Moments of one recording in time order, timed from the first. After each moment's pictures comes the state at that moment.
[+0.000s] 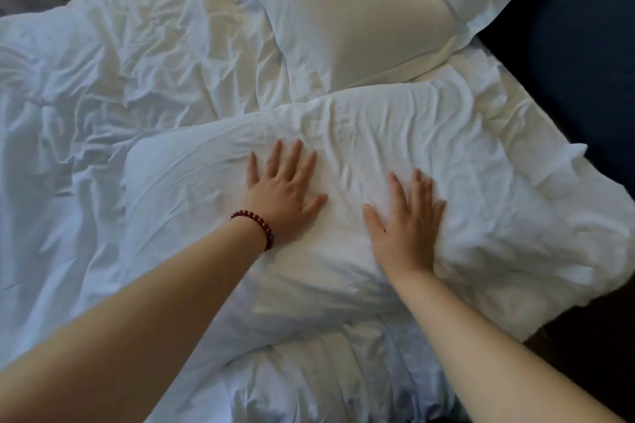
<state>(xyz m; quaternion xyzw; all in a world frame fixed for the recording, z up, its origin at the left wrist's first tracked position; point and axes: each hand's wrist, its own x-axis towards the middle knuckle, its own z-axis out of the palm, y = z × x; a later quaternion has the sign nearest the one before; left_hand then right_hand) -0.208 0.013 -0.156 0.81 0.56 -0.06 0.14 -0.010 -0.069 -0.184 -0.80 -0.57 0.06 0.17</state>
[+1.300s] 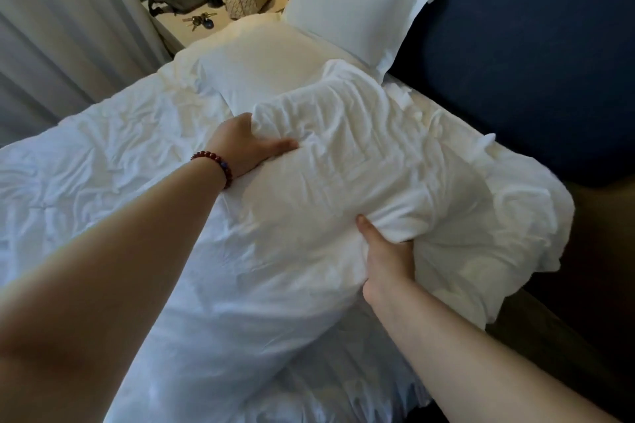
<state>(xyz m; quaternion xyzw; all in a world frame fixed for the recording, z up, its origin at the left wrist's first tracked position) -0.176 0.084 -0.009 0.75 0.57 0.13 0.29 -0.026 -0.115 -0.106 -0.66 0.08 0.40 0.63</state>
